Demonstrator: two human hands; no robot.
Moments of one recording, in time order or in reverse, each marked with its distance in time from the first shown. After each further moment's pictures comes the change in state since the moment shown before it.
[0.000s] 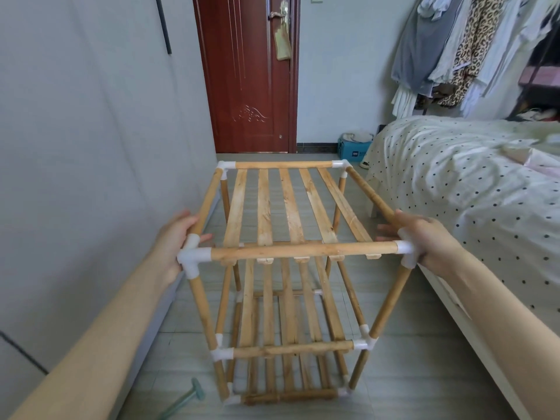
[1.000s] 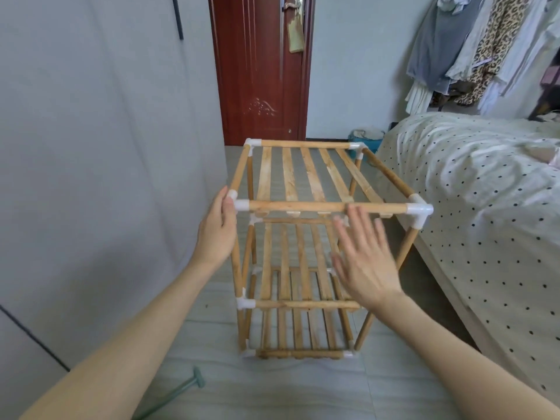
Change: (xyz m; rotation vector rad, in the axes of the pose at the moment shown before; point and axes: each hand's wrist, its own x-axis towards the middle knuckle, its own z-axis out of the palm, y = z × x) left_hand 0.024 -0.051 0.026 0.693 0.076 0.623; right_hand -0.012 0.075 0.076 -1.424 0.195 -0.997
